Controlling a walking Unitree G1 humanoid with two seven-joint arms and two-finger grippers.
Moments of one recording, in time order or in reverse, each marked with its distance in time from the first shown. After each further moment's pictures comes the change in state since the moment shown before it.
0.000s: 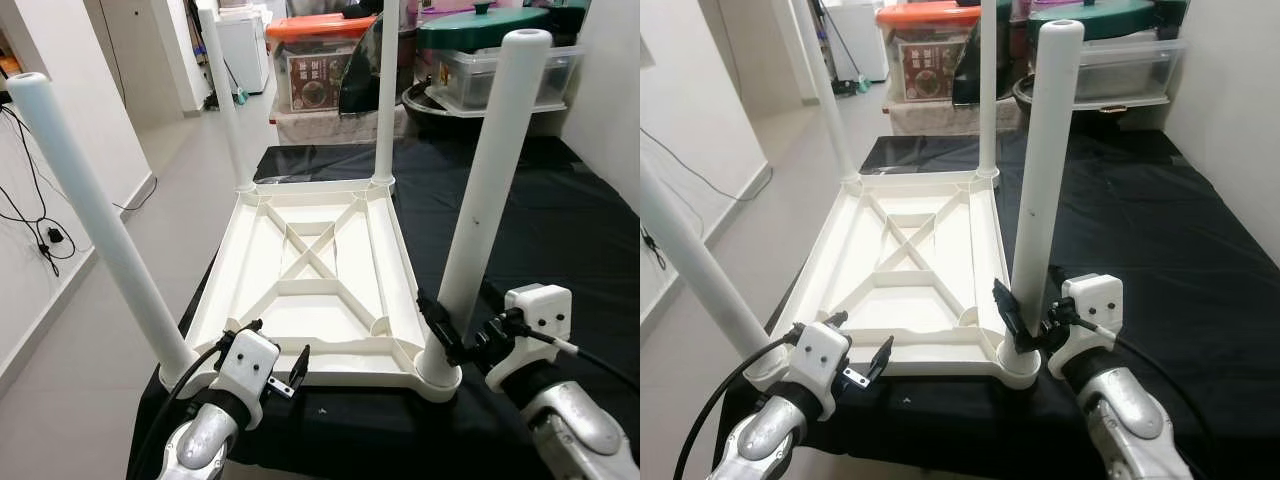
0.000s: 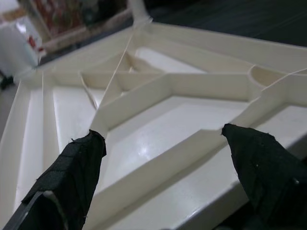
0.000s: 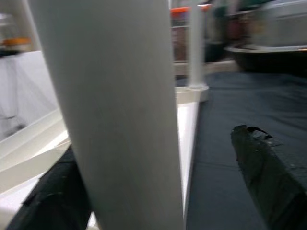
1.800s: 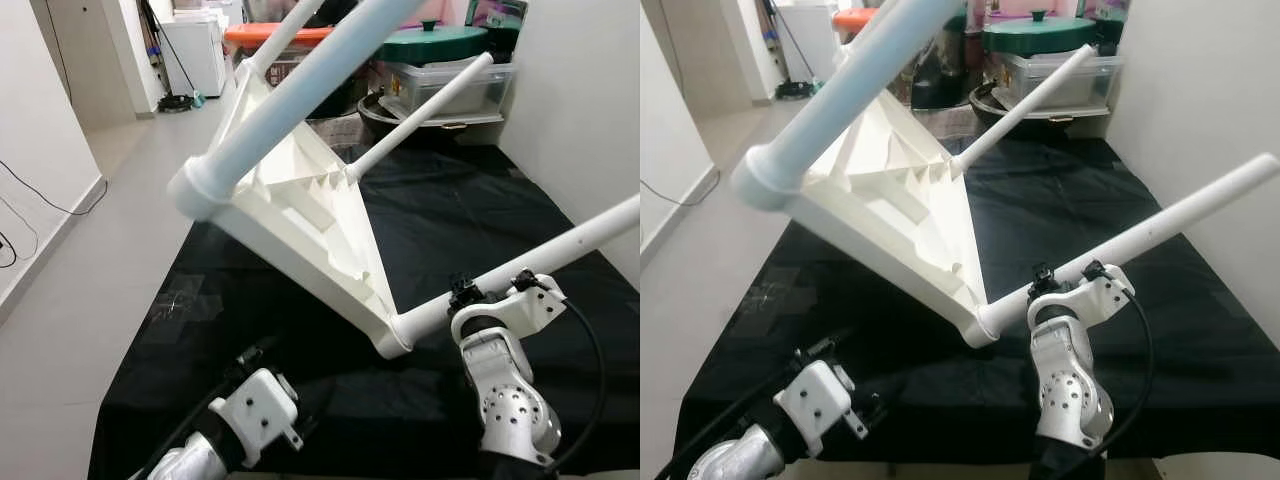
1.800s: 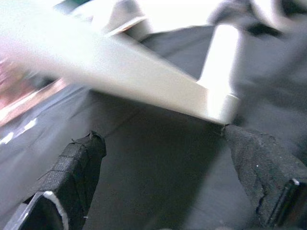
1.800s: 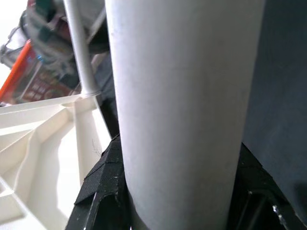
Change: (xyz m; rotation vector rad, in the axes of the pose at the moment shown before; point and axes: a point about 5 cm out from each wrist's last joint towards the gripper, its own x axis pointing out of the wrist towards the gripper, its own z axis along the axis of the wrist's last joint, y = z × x) left arm -0.025 -0.005 0.029 0.092 -0.104 -0.110; right arm 0.070 -0.003 -0.044 0.919 0.169 -0.590
